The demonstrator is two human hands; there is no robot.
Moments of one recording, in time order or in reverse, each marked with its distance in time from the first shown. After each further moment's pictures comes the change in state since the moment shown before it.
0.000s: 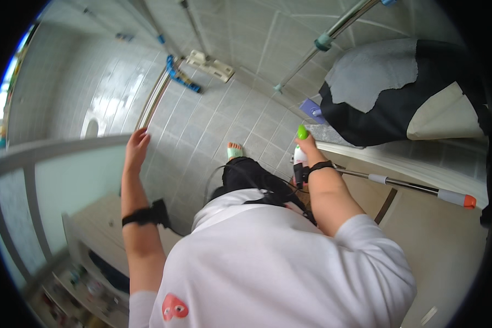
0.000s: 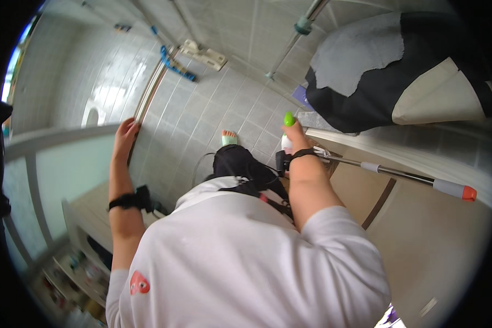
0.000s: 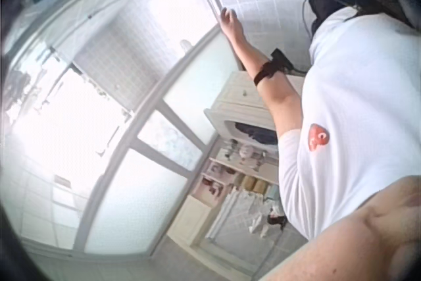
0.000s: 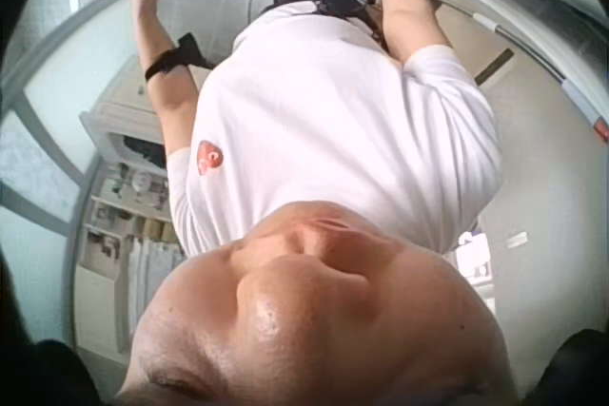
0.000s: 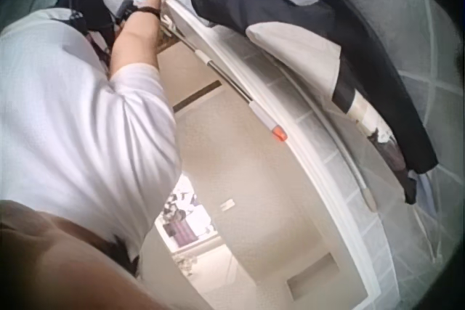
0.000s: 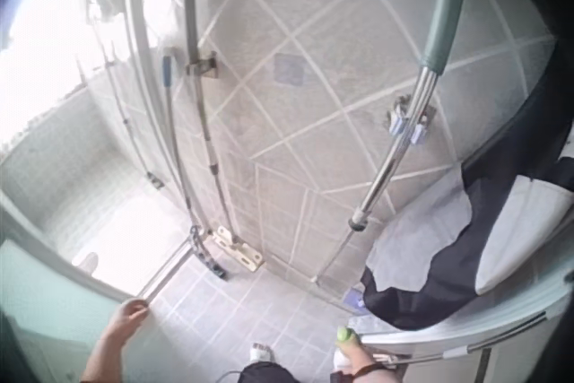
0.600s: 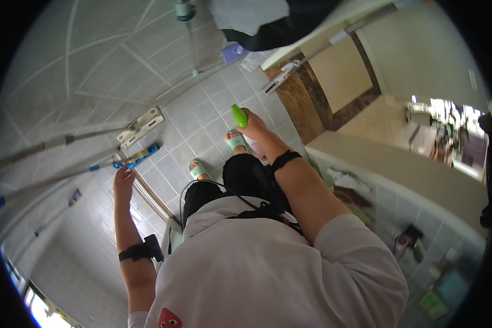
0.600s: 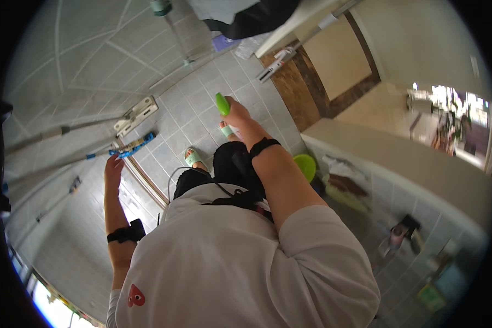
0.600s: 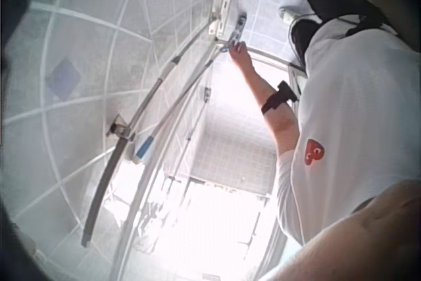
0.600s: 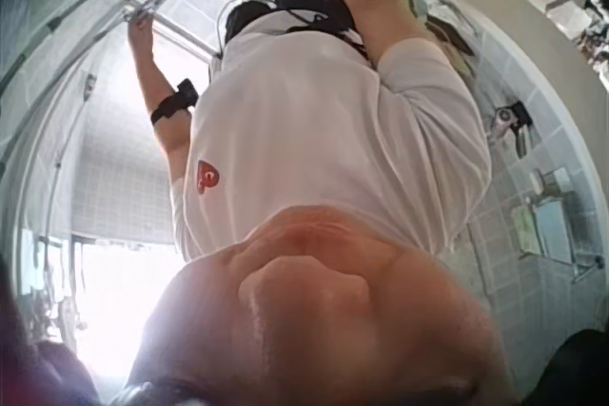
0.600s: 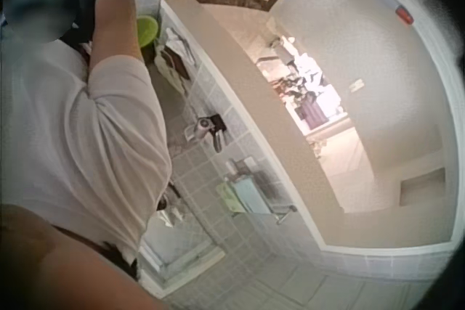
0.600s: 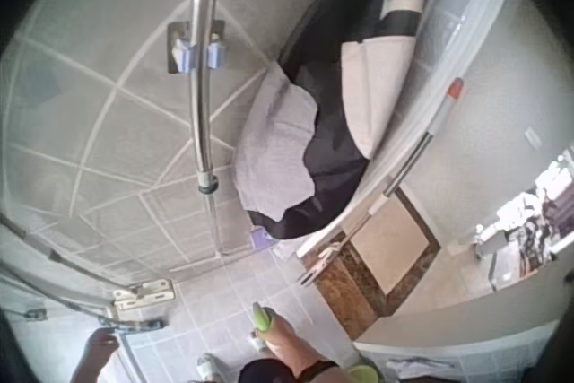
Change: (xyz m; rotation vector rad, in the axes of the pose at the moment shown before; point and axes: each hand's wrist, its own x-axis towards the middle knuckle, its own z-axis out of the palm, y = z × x) left_hand 0.277 0.104 0.065 0.698 -0.715 0.358; right_hand -0.099 -0.121 0.116 0.408 0.344 0.169
